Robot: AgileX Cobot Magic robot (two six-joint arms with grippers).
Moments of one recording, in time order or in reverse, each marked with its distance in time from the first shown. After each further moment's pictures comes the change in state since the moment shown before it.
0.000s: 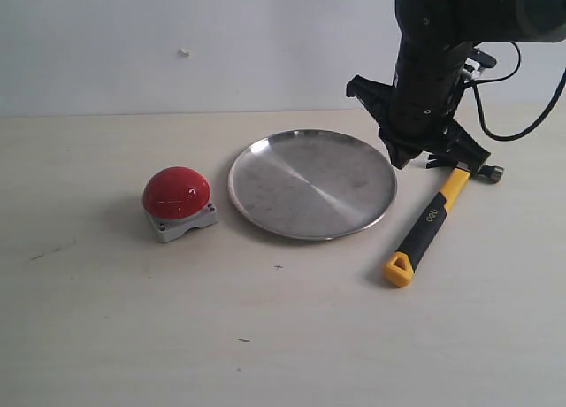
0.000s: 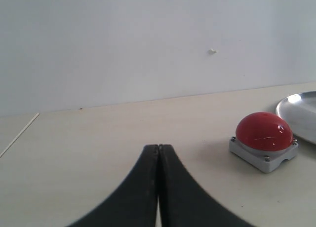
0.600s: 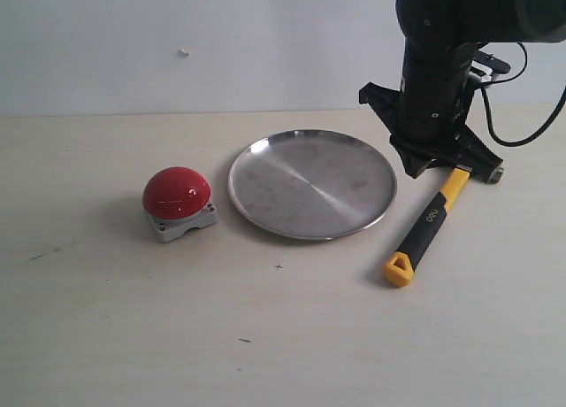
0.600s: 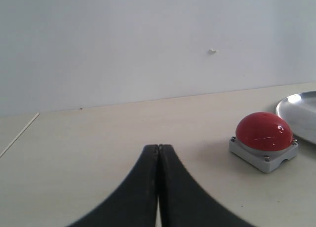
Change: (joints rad) left arm 0.000 0.000 0.000 0.000 0.000 0.000; right arm -0.002 0.002 0.000 -0.018 0.081 0.073
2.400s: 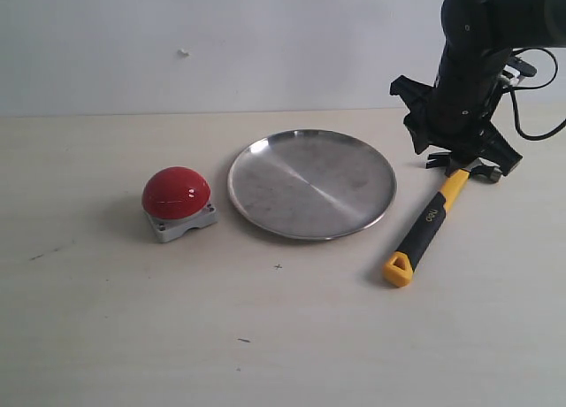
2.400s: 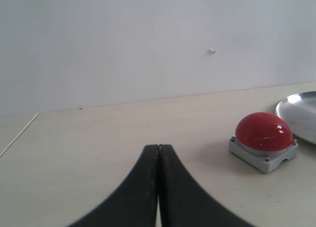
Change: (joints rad) left arm 0.000 0.000 0.000 0.000 0.000 0.000; right arm -0.138 0.051 -0.007 0.032 -0.136 -0.088
